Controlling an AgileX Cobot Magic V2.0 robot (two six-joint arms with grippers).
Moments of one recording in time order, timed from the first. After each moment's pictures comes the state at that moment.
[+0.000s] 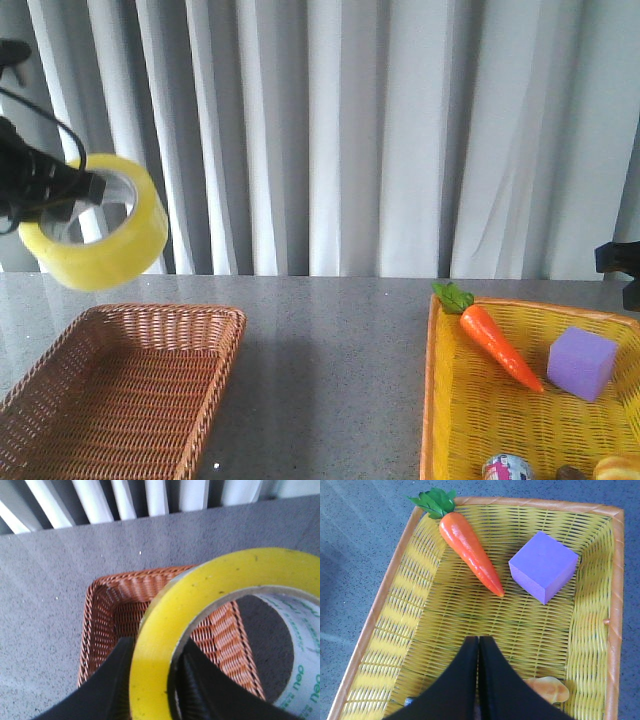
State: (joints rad) left arm -0.17 1.57 -1.85 0.09 1.08 -0.06; right arm -0.15 1.48 -1.52 0.23 0.97 -0.07
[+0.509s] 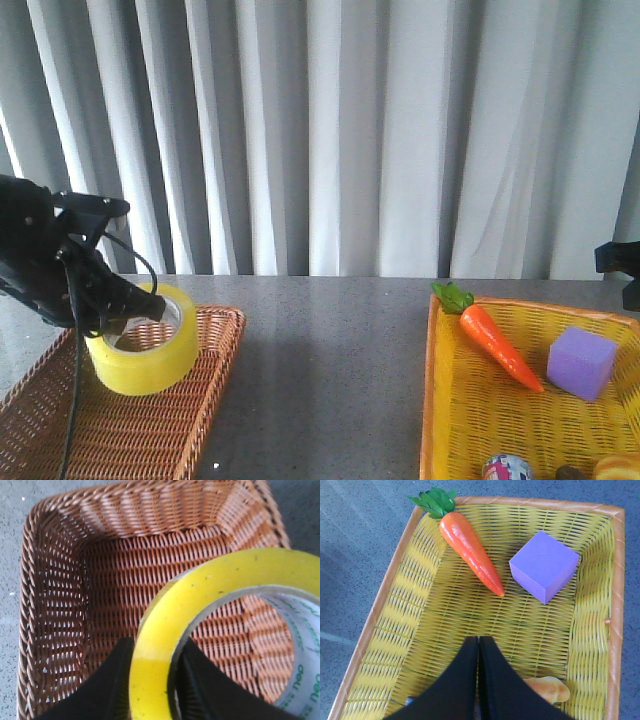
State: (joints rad) left arm -0.17 1.82 -1.73 0.12 1.00 -0.06; right arm -0.15 1.48 -1.52 0.24 0.97 -0.07
